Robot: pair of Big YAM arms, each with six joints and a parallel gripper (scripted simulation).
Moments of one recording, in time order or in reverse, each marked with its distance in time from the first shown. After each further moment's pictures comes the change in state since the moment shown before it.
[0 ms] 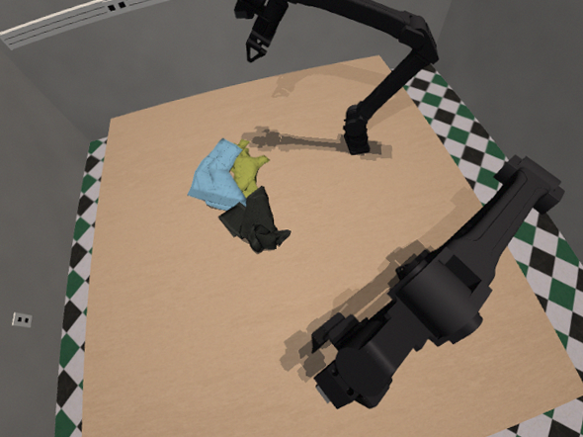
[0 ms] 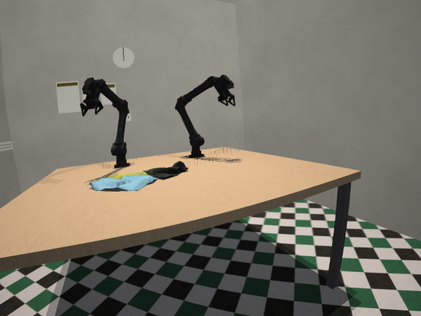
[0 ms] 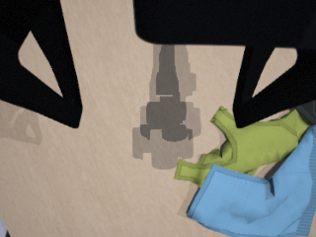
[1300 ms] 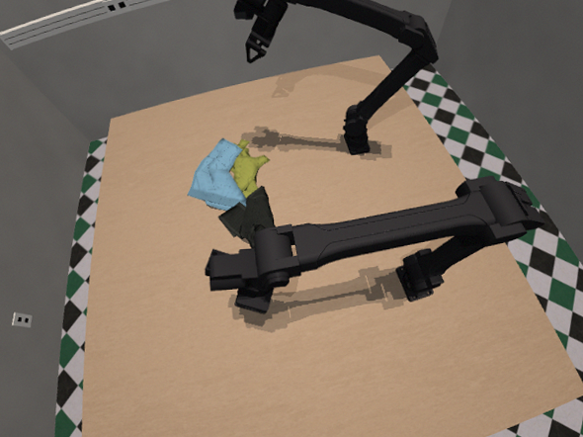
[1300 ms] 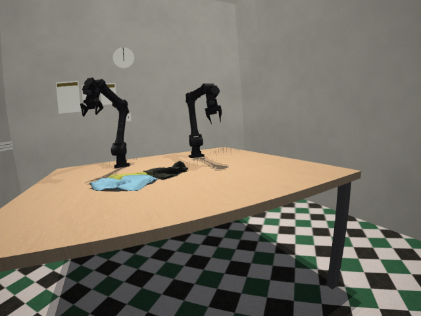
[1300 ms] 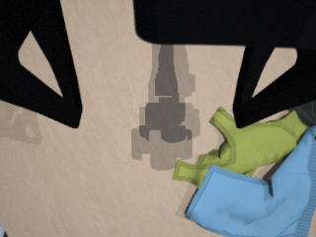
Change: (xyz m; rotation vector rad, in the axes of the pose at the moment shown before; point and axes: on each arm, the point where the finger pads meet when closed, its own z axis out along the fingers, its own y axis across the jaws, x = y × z) left arm 0.034 -0.228 0.118 0.270 0.207 0.820; right arm 0.000 0.002 0.002 -0.006 0.004 -0.003
